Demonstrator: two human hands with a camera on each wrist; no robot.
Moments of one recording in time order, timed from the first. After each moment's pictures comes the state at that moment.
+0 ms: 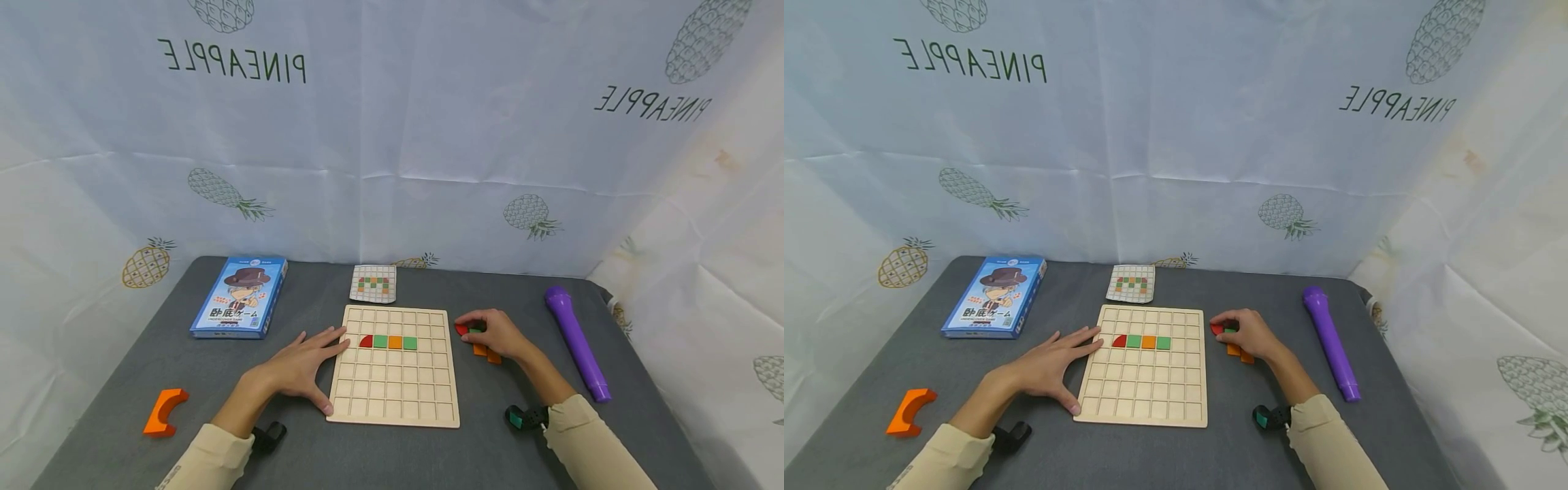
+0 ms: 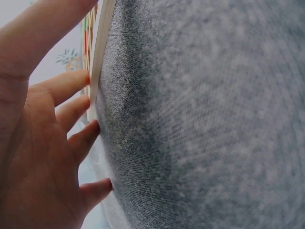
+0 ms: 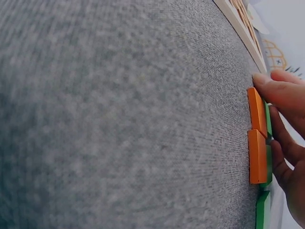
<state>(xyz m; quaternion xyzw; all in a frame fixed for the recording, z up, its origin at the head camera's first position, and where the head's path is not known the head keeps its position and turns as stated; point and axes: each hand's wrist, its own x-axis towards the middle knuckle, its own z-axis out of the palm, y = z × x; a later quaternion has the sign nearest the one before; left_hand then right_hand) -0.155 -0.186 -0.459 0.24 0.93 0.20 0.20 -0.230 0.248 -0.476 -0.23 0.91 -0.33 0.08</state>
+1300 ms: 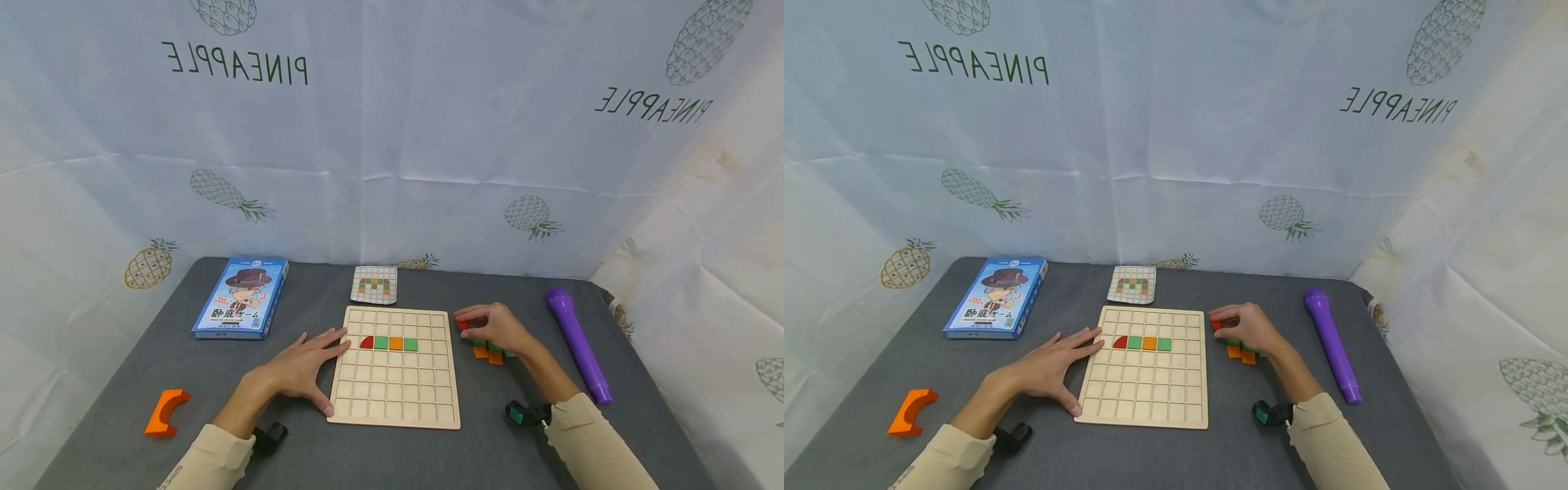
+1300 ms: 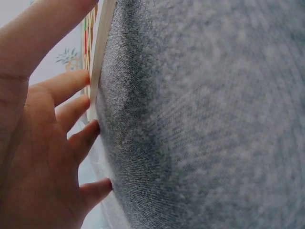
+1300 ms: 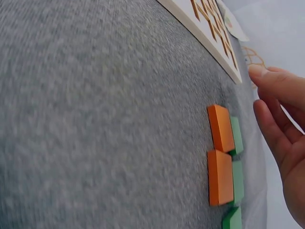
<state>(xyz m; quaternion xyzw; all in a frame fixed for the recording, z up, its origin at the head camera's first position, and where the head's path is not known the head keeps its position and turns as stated) -0.156 -0.187 -0.461 0.24 0.93 0.21 0.20 -0.235 0.244 -0.463 -0.25 0.88 -0.39 0.08</state>
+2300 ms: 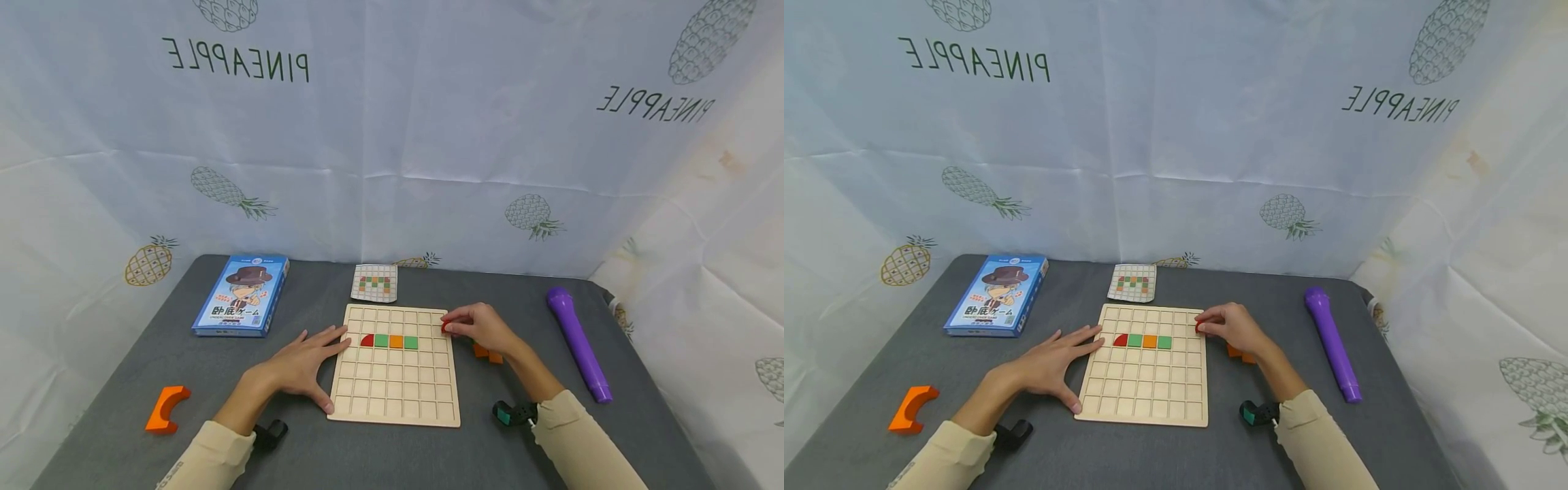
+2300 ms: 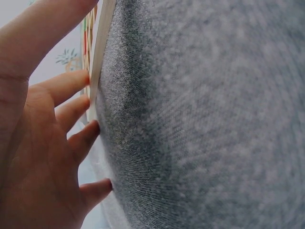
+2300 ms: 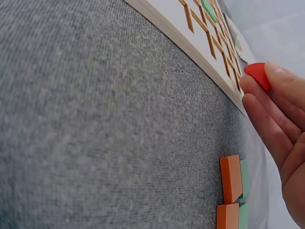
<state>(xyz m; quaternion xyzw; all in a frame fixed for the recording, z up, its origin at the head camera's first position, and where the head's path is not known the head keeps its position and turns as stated) -0.155 -0.186 -0.458 0.24 0.93 0.20 0.20 -0.234 0.215 -0.462 -0.25 0.88 -0.39 0.12</state>
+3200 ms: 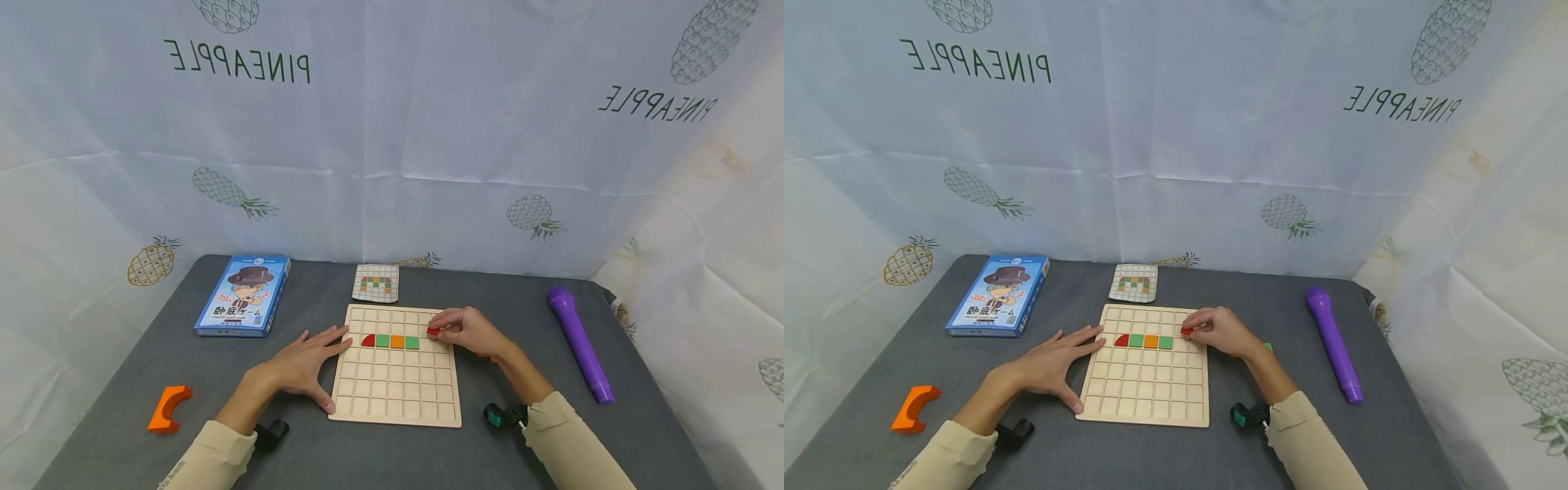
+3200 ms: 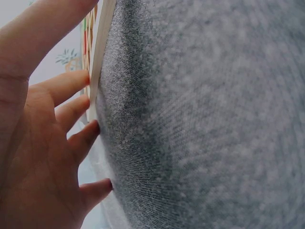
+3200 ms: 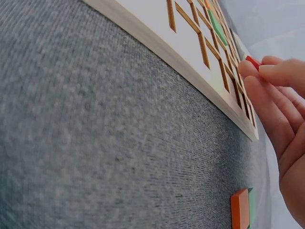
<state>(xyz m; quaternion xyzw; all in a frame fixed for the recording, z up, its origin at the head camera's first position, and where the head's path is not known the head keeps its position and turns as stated) -0.155 -0.186 -0.457 0.25 0.93 0.20 0.20 -0.228 0.196 -0.462 -0.30 0.85 -0.42 0.14</state>
